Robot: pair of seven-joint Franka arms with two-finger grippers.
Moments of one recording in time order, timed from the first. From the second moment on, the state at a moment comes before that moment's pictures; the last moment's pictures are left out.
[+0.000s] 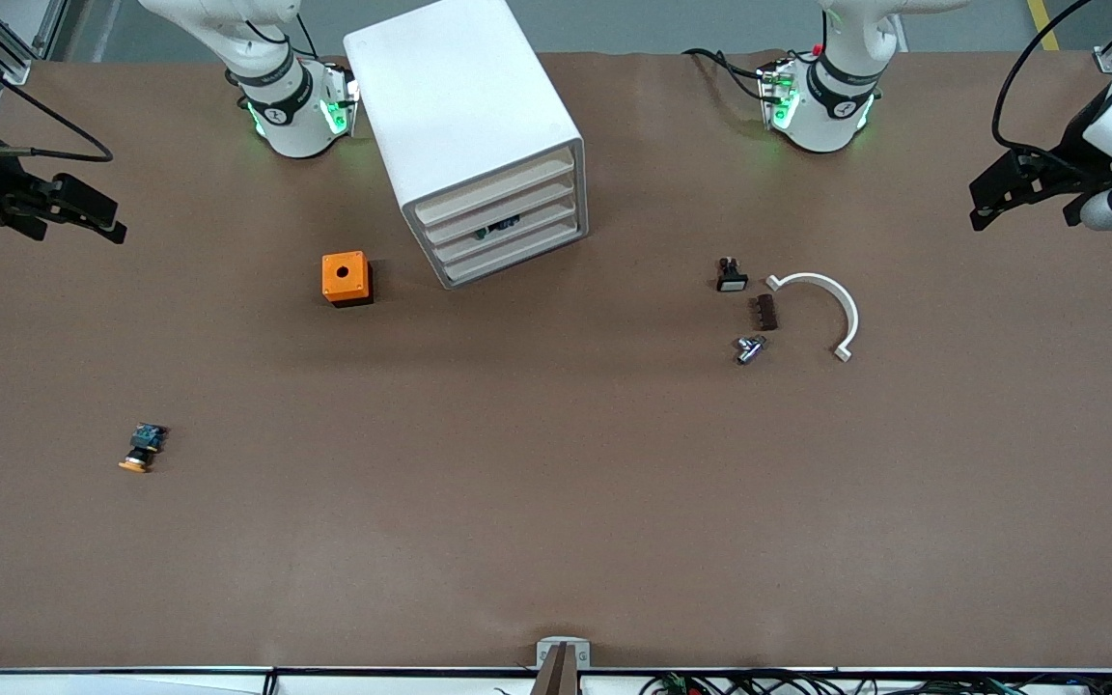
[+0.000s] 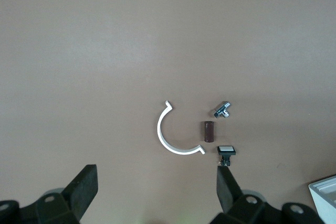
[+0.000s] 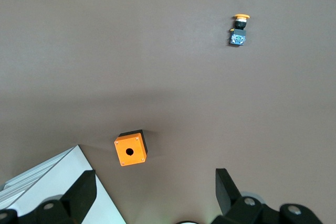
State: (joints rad) left arm 0.01 -0.07 -0.13 -1.58 0.03 1.52 -0.14; right arm -0.11 -0.09 0.10 -1.67 0.05 1.53 0.07
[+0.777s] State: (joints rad) left arm 0.02 0.04 -0.13 -1.58 0.06 1.52 -0.13; right arm -0.11 -0.09 0.10 -1.67 0.05 1.56 0.07
